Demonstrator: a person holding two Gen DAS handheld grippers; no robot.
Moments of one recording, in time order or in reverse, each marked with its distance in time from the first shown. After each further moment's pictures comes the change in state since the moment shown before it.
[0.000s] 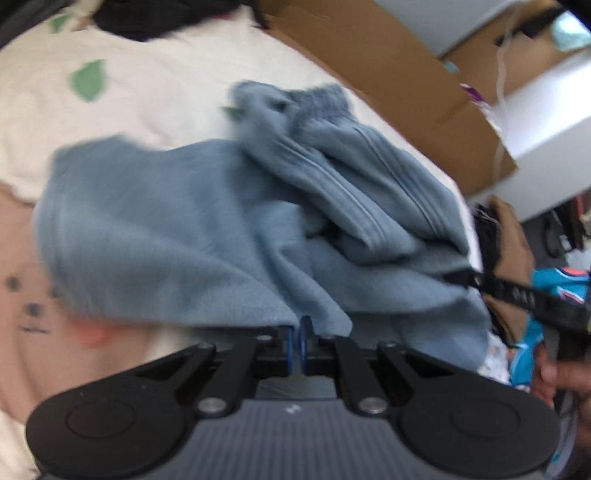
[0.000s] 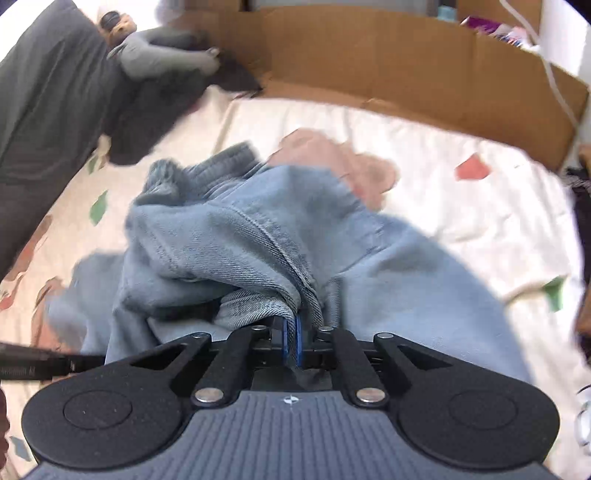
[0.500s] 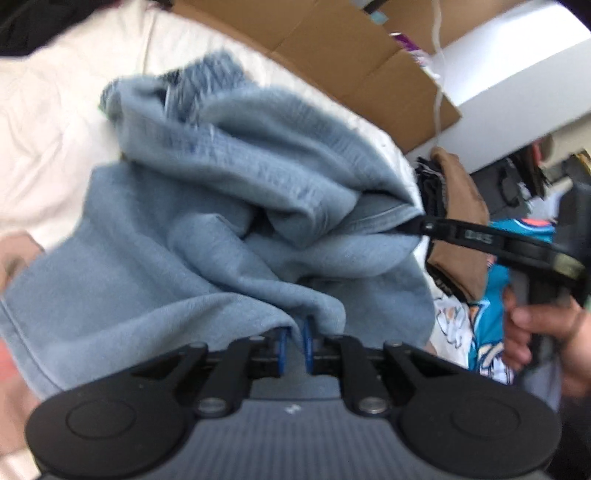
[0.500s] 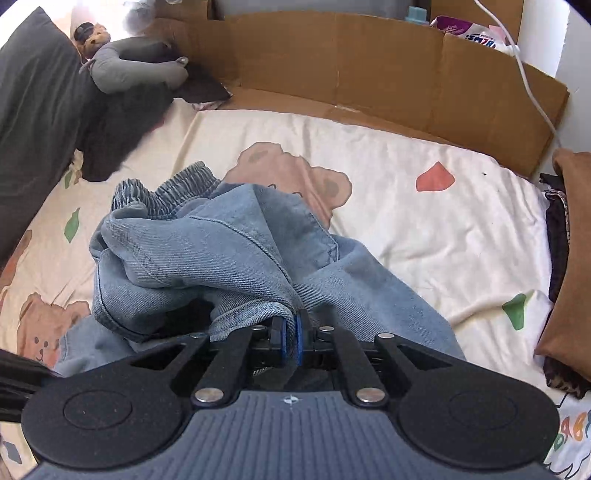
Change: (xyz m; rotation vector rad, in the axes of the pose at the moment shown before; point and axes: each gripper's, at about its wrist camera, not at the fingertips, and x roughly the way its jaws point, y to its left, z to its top) left arm 0.017 -0.049 0.026 0.164 0.098 -0.108; right arm -0.003 -0.041 0.029 0.020 0.023 -0.033
